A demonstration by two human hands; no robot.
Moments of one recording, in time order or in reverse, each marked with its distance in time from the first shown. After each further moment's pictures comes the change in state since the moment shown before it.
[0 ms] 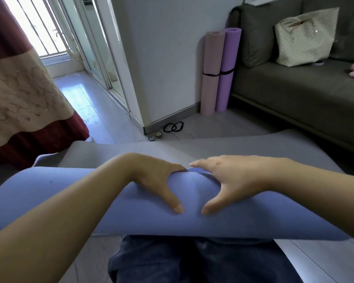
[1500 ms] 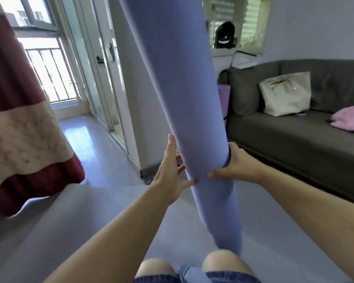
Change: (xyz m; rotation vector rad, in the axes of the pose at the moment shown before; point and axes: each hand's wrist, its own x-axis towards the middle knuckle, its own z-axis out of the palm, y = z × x) left_hand 0.049 0.048 -0.057 -1.754 0.735 0.309; right_hand 0.047 0.104 -0.070 0.605 0.726 0.102
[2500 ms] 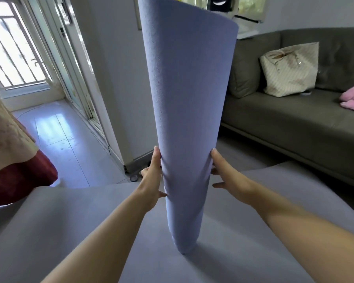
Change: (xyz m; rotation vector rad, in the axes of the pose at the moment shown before) left_hand 0.168 -0.055 -0.064 0.336 0.055 -0.135; right_hand 0.092 0.074 0.063 0.538 -0.180 0.238
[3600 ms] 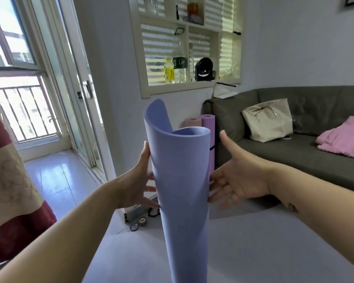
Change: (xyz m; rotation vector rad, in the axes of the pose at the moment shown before) left_hand -0.090 0.146 -0.008 0.275 -0.341 0.043; right_hand -0.078 -0.148 -0.058 0.137 -0.265 0.233
